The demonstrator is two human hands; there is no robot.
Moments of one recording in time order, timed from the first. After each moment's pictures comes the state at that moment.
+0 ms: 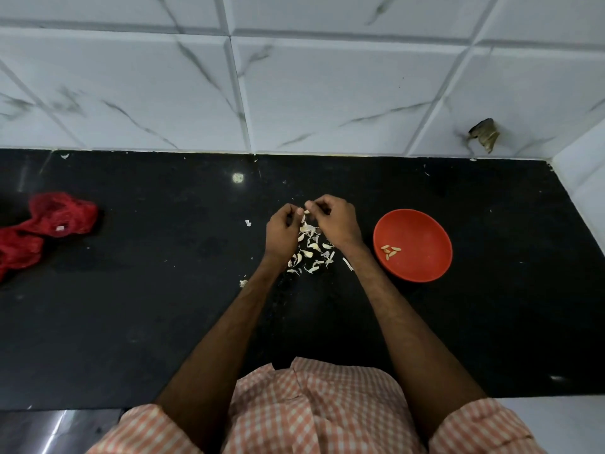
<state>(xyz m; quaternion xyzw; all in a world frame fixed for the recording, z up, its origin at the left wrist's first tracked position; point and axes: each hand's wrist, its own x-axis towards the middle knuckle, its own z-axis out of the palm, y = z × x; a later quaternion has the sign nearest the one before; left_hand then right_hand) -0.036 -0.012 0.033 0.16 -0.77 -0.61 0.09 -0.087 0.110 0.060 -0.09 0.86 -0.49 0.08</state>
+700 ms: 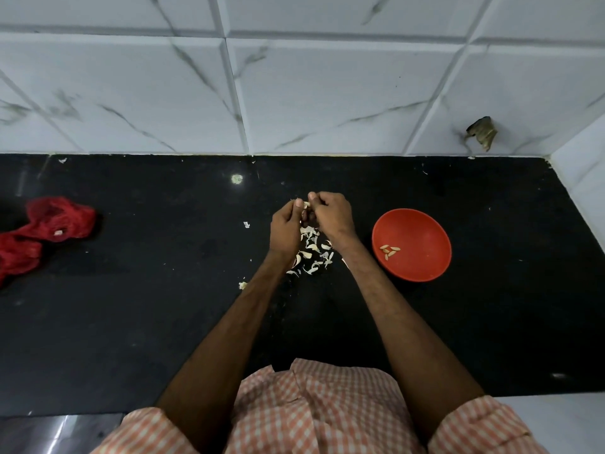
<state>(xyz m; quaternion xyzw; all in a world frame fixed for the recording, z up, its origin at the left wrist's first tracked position) -0.042 0.002 0.043 0.16 -0.66 -0.73 0.08 -0.093 0.097 0.071 -0.02 0.86 -0.50 0.09</state>
